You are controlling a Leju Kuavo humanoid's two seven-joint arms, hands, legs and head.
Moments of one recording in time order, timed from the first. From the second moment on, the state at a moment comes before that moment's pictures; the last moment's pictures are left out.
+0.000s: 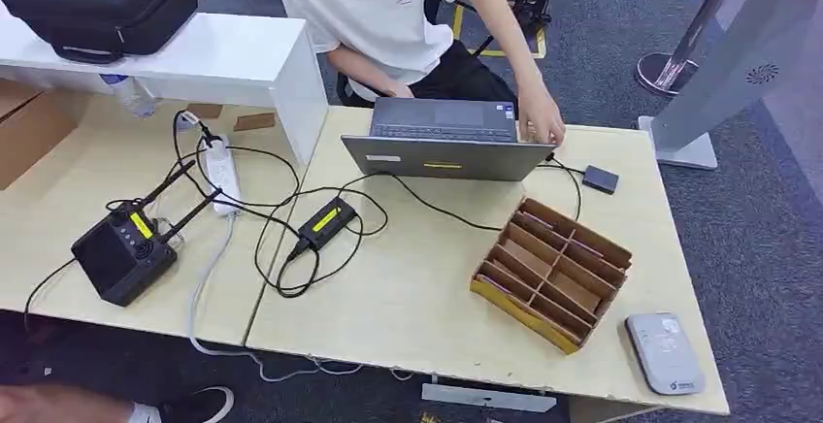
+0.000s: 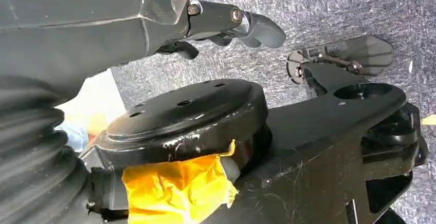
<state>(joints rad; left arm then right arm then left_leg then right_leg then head) -0.07 -0.21 0.79 -0.19 -0.87 -0.03 0.11 -0.53 -1.04 0.11 -0.44 1.07 -0.19 0.19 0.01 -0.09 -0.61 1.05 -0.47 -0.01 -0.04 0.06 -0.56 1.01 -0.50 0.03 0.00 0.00</state>
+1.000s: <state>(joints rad) -0.08 -0.21 0.79 -0.19 -0.96 -0.07 0.11 -0.02 -1.11 -0.16 -0.27 0.79 0.58 0.02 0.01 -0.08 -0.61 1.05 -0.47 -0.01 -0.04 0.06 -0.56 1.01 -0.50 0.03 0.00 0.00</state>
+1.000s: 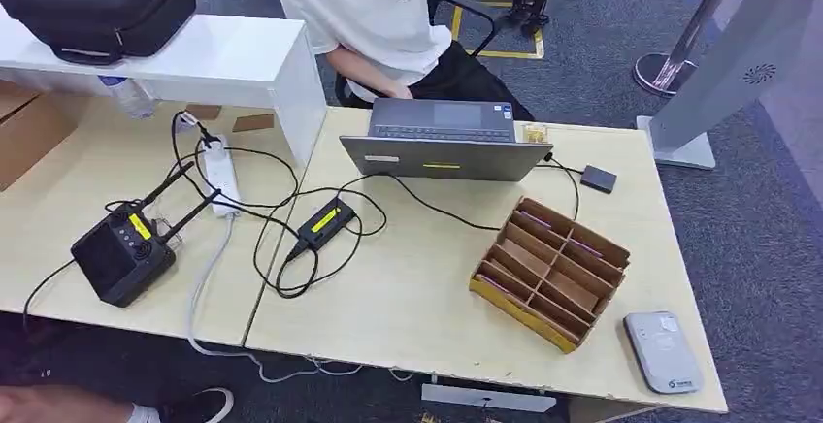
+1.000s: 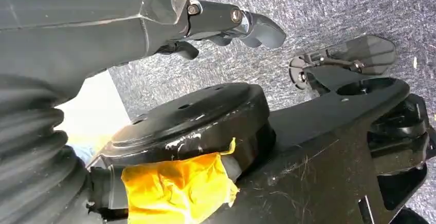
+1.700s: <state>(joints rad) -0.09 -0.21 0.80 -0.19 -1.00 -0.04 0.17 0.00 -0.33 -0.26 -0.17 0.66 0.23 0.34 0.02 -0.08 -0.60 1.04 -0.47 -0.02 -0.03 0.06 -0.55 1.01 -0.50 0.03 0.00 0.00</state>
